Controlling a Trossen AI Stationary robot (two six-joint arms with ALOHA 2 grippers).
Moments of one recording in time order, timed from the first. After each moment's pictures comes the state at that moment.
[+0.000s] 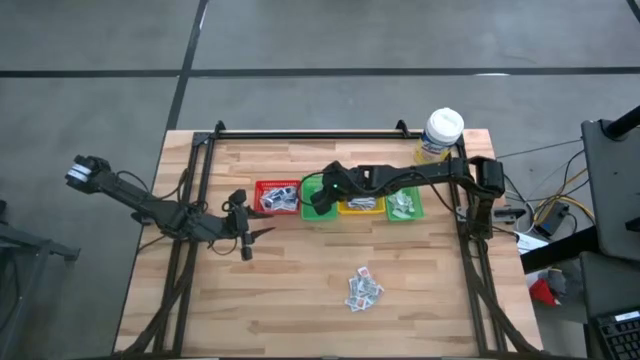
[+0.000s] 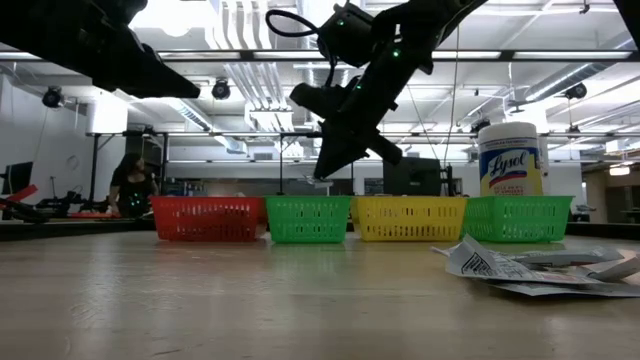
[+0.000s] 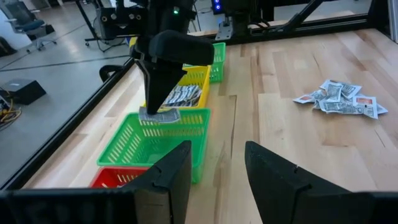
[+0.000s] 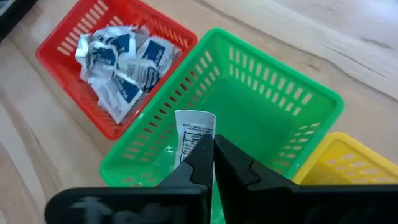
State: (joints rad) left arm -0.39 0.80 0.36 0.12 -0.60 -0.04; right arm -0.14 1.87 1.30 -0.32 0.19 0.74
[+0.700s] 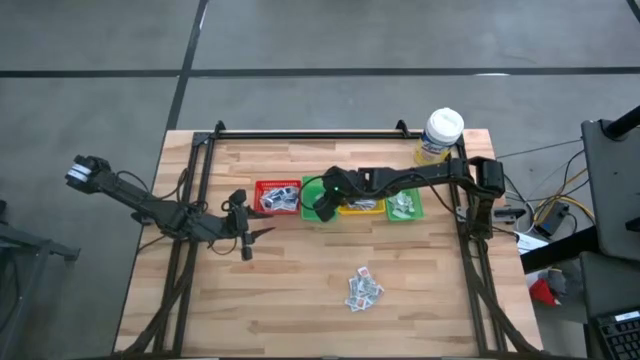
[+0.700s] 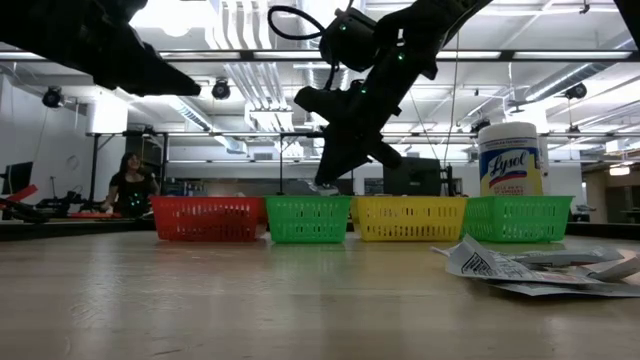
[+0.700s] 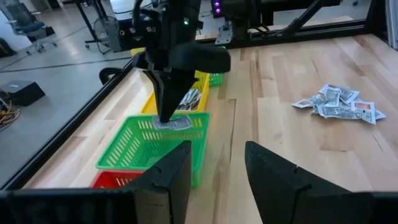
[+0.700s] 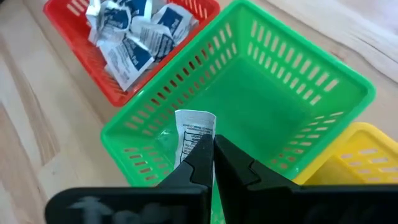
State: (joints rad) left arm -0.39 0.80 0.36 0.14 -0.60 -0.03; right arm -0.14 1.87 1.27 -0.30 0.12 0.64
